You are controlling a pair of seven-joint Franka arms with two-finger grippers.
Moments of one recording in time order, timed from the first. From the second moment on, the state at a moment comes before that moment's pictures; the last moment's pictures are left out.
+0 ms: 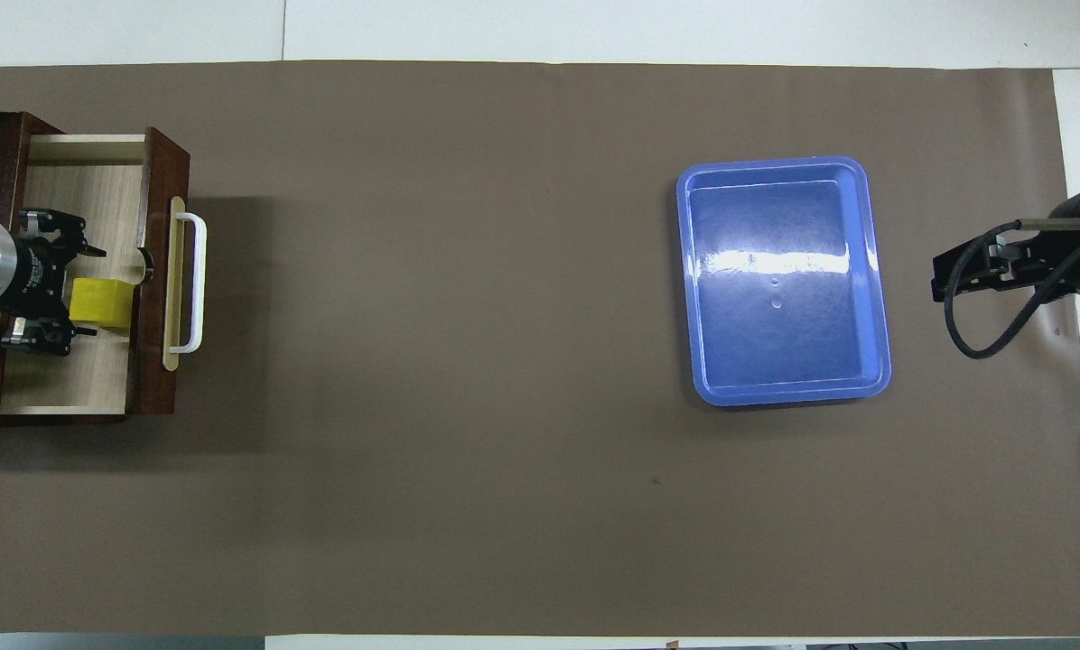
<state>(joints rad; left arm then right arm) 0.14 0.06 -0.07 -1.94 0.05 2.03 -1.41 0.15 0.03 -0.15 -1.59 -0.02 1.51 0.05</state>
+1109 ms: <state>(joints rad) -0.05 0.15 -0.07 -1.82 0.04 1.94 -1.54 0.15 0.03 -0.15 -1.60 -0.02 1.51 0.04</state>
